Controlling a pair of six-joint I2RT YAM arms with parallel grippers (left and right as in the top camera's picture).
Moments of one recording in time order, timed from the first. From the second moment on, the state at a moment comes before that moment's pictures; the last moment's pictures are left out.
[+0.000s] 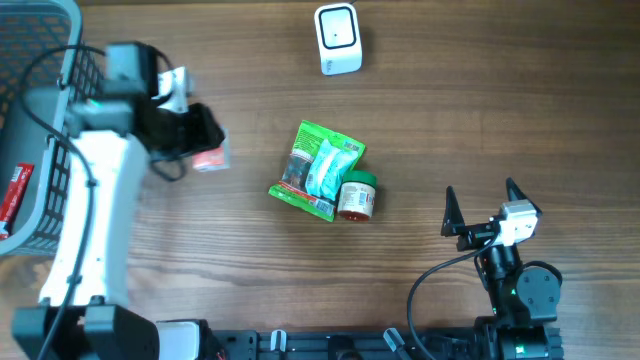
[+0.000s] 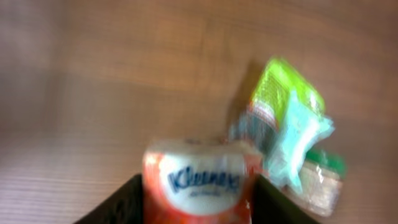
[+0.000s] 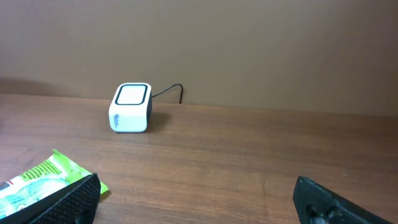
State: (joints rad) left arm 0.01 1.53 1.39 -1.08 0.23 -0.23; right arm 0.04 0.02 0.01 0.00 -0.09 -0.01
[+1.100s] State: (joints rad) left arm -0.16 1.60 1.75 -1.12 -0.11 -0.32; right arm 0.04 0.02 0.01 0.00 -0.09 -0.01
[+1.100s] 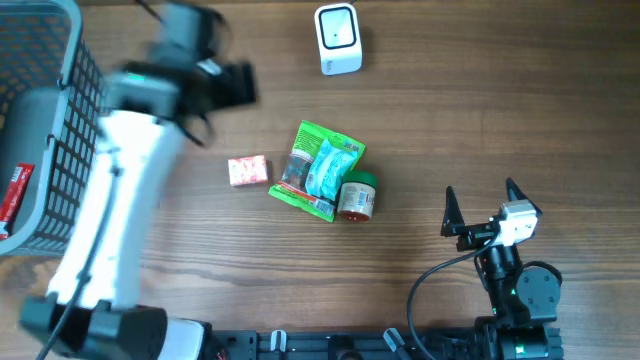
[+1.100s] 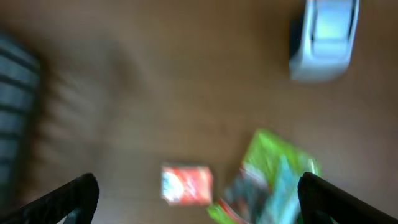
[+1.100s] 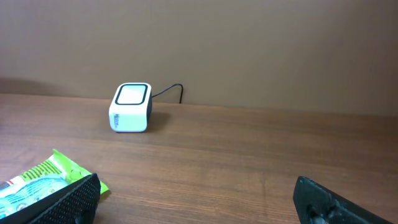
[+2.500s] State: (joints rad) left arm 0.86 1.95 1.58 -0.81 -0.13 0.05; right arm 0.04 0.02 0.01 0.00 -0.09 -0.01
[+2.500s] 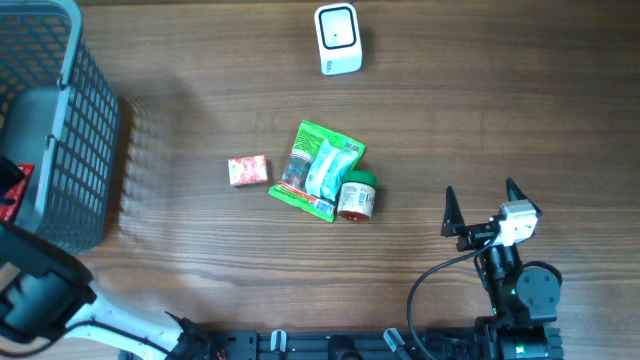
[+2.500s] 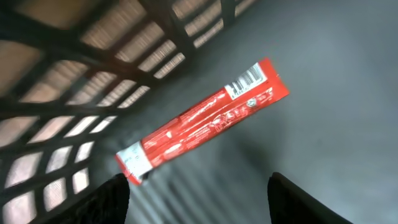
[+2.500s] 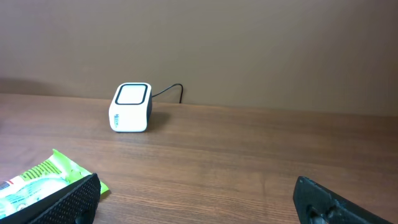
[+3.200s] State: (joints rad) left arm 0.90 2.09 1.57 -0.72 -0.07 0.16; right arm 0.04 0.02 0.01 0.00 -0.09 -0.01
